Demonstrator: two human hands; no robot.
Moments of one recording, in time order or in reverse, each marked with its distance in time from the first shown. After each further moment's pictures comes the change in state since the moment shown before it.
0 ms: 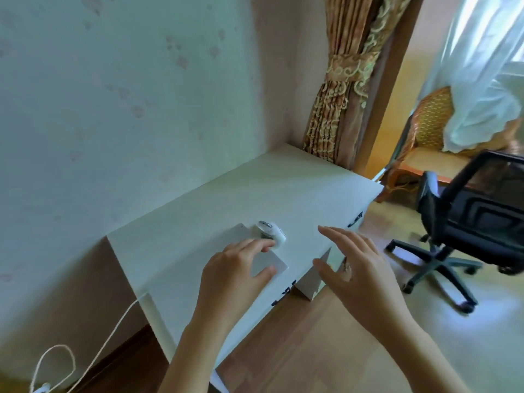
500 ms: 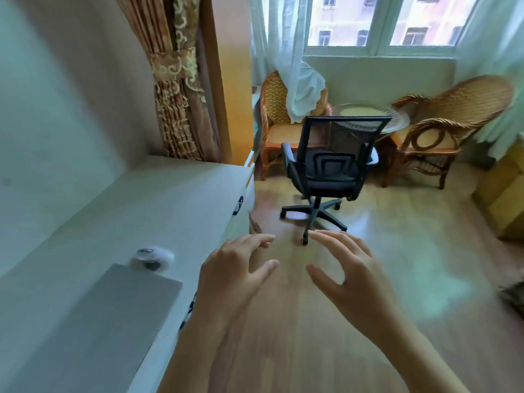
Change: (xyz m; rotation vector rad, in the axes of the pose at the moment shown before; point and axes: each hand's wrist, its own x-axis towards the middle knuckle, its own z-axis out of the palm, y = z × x) left_hand 0.021 0.149 0.086 -0.241 -0.282 0.437; right_hand -0.113 0.081 -0.092 -0.190 0.326 0.367
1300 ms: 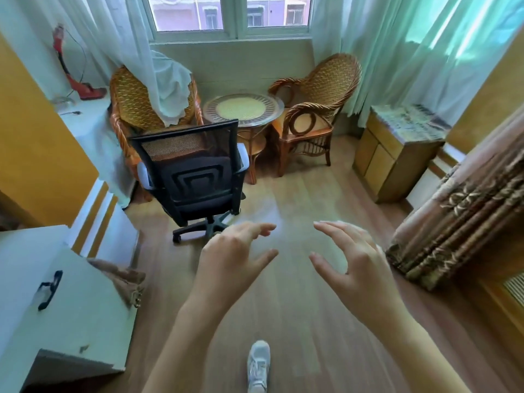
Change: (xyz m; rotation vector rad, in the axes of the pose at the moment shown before) left_hand 0.267 0.285 0.298 -0.102 -0.247 0.302; right_hand 0.093 0.380 -0.202 -0.159 0.221 0.326
